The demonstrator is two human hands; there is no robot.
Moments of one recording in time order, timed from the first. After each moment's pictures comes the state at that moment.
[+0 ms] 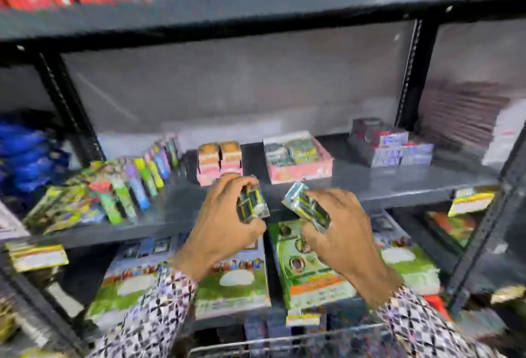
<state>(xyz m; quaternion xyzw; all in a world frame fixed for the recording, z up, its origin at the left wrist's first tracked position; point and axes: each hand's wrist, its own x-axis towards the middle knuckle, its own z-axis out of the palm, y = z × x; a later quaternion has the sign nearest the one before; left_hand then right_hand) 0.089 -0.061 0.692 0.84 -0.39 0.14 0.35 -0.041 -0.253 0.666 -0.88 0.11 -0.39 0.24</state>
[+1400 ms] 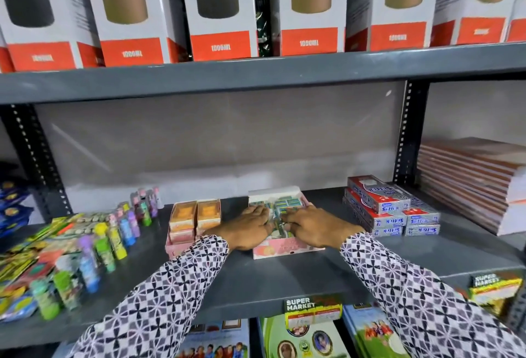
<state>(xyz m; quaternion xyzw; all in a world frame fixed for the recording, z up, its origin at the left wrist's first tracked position) 0.250 -0.234 0.718 0.90 -0.43 -0.09 0.00 0.138 -0.398 0.724 -1.00 0.00 -0.03 0.06</state>
